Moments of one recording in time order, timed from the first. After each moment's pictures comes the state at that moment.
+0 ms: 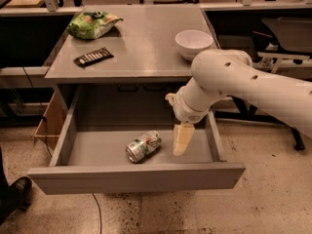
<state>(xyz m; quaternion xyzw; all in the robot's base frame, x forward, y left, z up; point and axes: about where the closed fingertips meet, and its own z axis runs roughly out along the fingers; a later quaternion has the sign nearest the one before) 0.553 -0.051 0.736 -0.73 0.64 0.04 0.20</state>
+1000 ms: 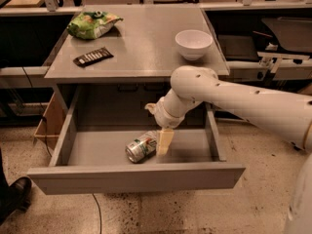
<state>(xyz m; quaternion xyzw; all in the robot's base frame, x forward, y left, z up) 0.592 0.003 0.658 -0.77 0.59 0.10 0.22</state>
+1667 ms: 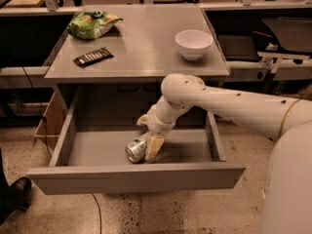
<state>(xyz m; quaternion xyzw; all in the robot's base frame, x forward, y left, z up) 0.585 0.036 0.619 -0.77 0.58 0.15 0.19</state>
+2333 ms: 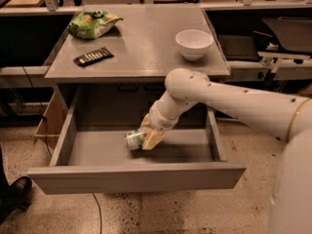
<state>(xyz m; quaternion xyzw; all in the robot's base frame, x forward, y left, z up) 0.584 0.026 0.636 -0.75 0.61 0.16 0.19</state>
